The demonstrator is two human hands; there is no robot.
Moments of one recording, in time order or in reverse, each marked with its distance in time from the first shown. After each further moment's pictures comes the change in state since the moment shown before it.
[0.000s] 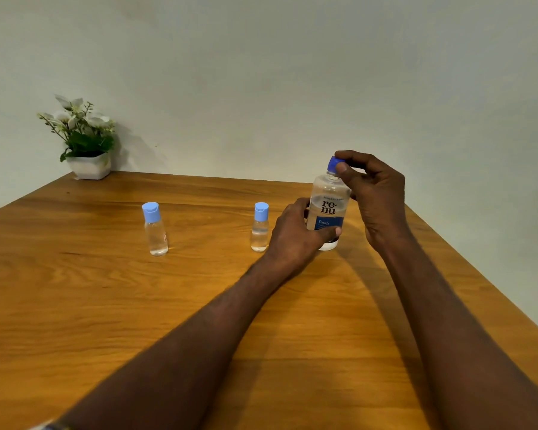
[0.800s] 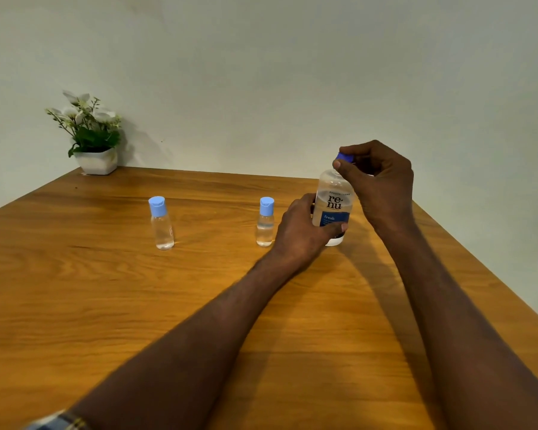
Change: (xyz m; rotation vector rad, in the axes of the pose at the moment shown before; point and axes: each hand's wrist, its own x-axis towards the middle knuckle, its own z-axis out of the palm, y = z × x) left_hand -0.002 0.001 0.002 0.026 0.011 0.014; right_hand -0.001 -0.012 0.004 -0.281 0.023 -0.114
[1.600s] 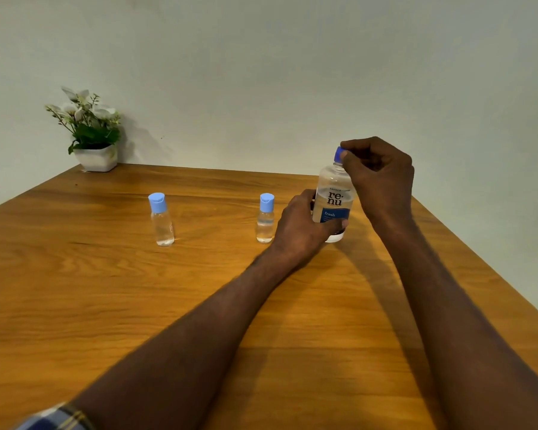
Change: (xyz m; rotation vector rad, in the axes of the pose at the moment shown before) left_hand -0.001 0.002 -0.002 0.003 -0.011 -0.003; right_hand -0.004 -0.008 0.003 -0.025 0.046 0.031
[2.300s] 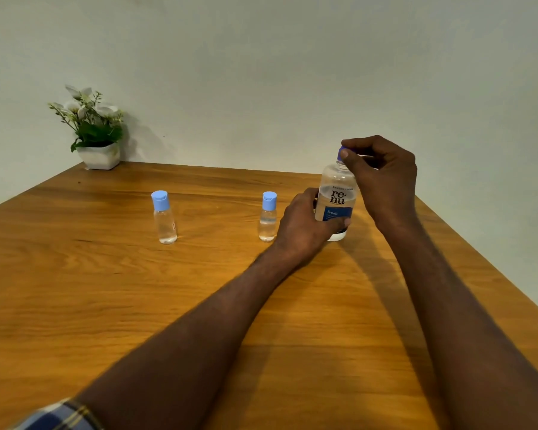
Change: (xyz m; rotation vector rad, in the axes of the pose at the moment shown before) left_hand -0.001 0.001 -0.001 0.012 0.010 0.009; right_hand 0.001 -0.003 -0.002 0.067 -0.038 0.049
